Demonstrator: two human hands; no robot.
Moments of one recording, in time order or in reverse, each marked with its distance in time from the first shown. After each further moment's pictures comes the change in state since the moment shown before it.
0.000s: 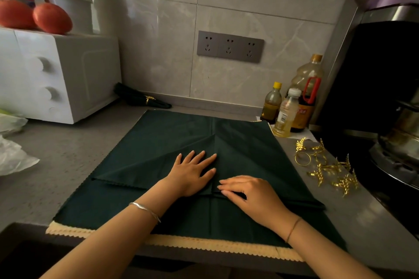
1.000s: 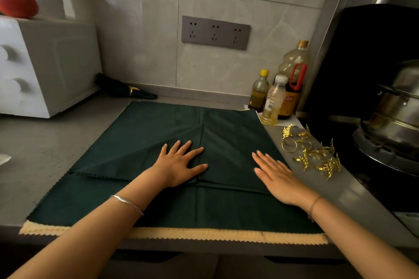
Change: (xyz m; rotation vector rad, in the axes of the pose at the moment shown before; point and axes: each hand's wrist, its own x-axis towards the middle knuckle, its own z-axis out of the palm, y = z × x) left_hand 0.005 -0.002 0.002 0.059 -0.031 -0.004; right_hand -0.030 0.070 -0.037 -0.185 -0.371 0.459
